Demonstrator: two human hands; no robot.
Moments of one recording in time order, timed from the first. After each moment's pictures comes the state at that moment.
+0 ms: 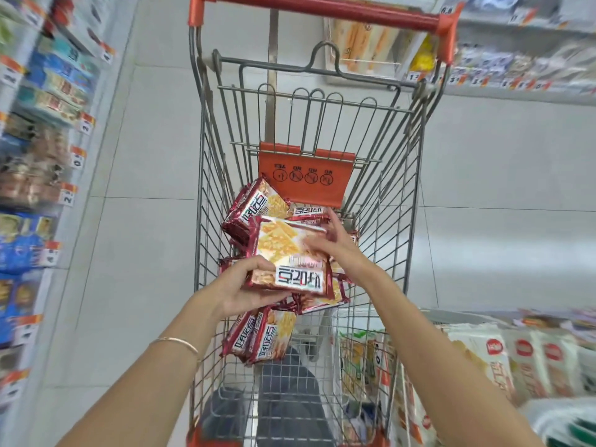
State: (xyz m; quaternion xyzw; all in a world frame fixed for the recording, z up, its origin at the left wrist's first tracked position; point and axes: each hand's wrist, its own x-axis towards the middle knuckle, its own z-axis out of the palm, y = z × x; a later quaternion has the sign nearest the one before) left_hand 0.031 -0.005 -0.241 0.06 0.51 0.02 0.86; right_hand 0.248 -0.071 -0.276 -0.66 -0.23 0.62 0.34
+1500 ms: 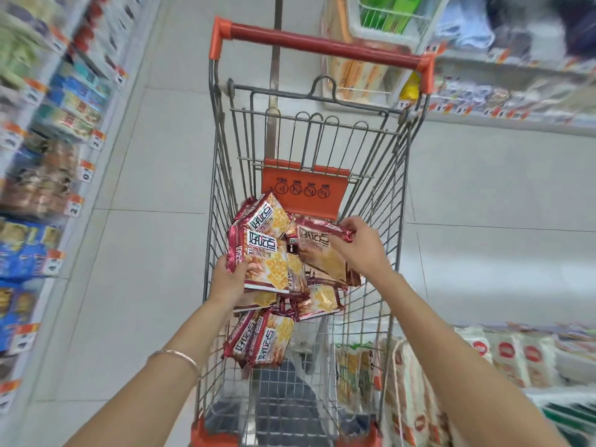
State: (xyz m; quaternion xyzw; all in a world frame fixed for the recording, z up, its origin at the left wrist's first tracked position) left_hand 0.009 -0.020 -0.258 0.37 0.67 0.15 0.62; right_hand 0.260 -0.085 -0.225 -0.82 -0.41 0.30 0.27
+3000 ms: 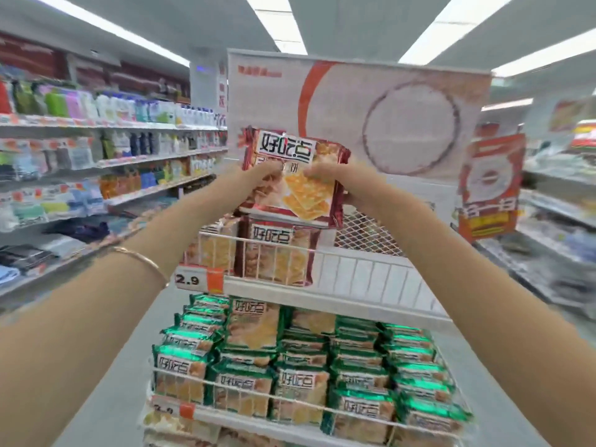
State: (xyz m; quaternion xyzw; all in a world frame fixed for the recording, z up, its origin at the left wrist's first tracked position) left_hand 0.176 -0.492 0.289 0.78 -0.26 0.03 0.57; right_hand 0.104 -0.688 0.322 -0.82 -0.05 -0.13 0.56
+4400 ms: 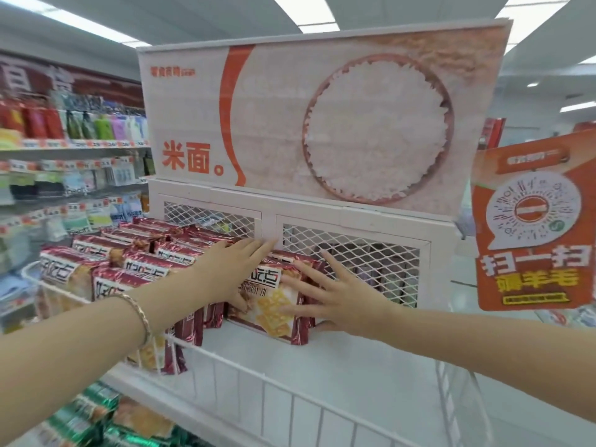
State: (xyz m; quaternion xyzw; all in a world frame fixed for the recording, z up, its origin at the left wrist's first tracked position) left_hand 0.290 -0.704 0.215 0.93 -0.25 0.11 -0.23; right_hand 0.261 -0.967 0.170 -0.77 -0.43 -0.27 -0.38
